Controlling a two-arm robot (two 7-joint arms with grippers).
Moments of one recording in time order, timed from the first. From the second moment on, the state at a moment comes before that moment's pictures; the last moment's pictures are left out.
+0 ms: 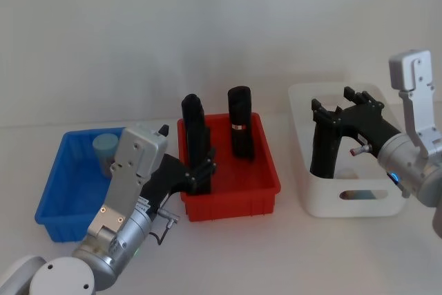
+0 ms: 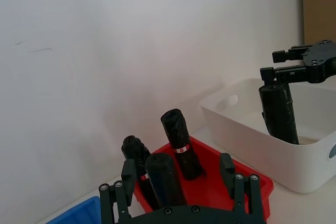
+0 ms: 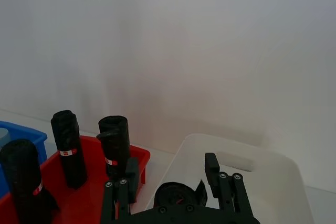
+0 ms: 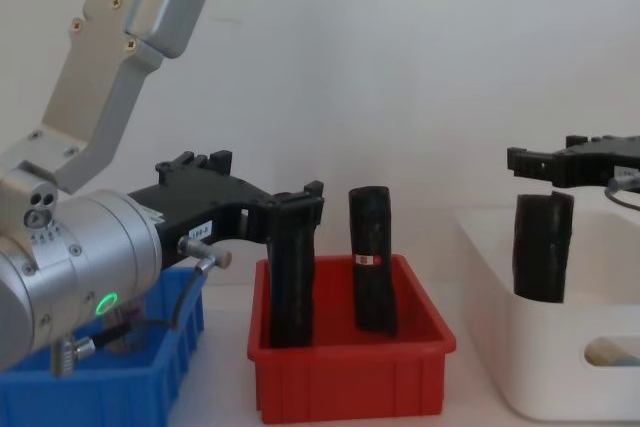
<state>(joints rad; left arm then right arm) -0.24 0.38 0.45 -1.63 -0.20 0.01 -0.01 0.41 0.22 -0.20 -1.36 0.18 0.13 0.23</state>
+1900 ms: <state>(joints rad) -0.24 0.38 0.45 -1.63 -0.20 0.01 -0.01 0.40 0.23 -0.20 -1.38 0.20 0.11 0.24</state>
